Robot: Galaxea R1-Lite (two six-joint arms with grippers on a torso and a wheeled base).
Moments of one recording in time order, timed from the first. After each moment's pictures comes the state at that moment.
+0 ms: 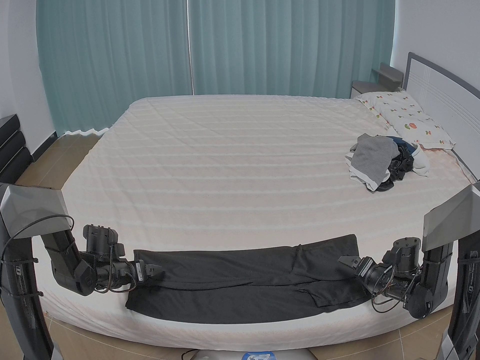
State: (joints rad) left arm -0.06 2.25 -0.52 -0.91 -0.19 -0.28; right arm 0.23 2.31 -0.20 -1.55 0.09 0.90
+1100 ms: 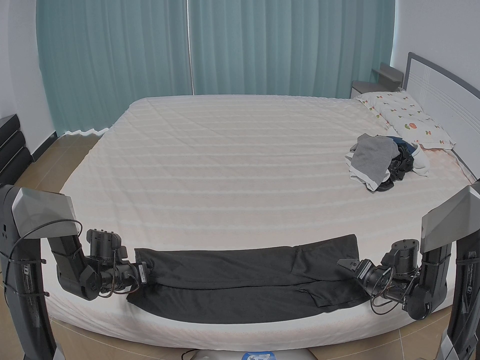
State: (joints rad) left arm -0.07 2.32 -0.51 -1.01 -0.17 -0.28; right arm 0.24 2.33 -0.19 -1.55 0.08 0.90
